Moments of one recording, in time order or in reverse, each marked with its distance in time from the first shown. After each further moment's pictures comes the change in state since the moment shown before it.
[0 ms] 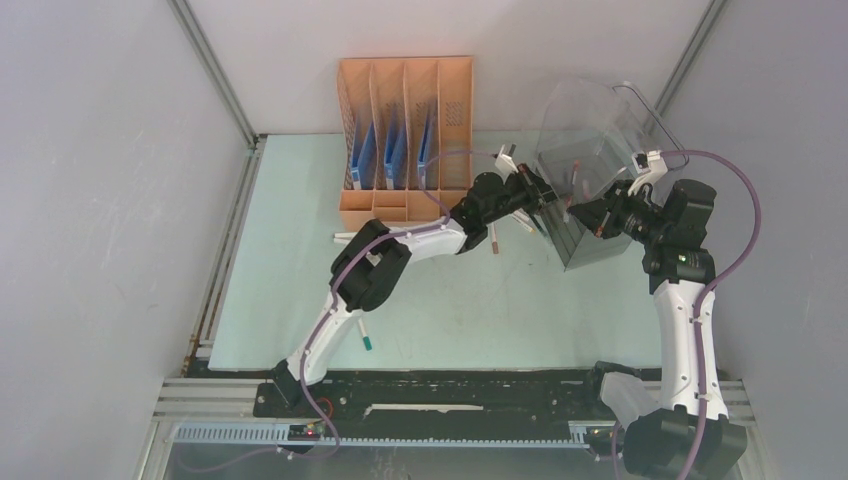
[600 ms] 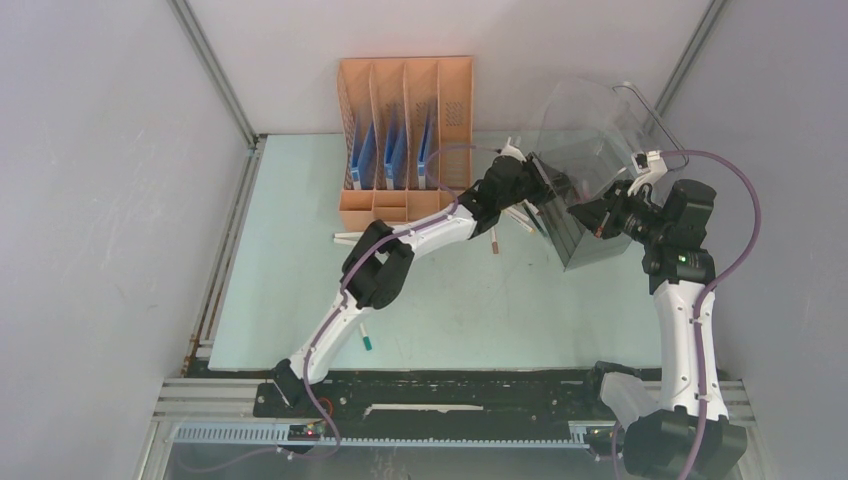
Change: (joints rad) left arm 0.002 0.121 0.327 -0.409 -0.099 -0.035; right arm 0.002 -0.002 0.000 -0.002 0.002 0.000
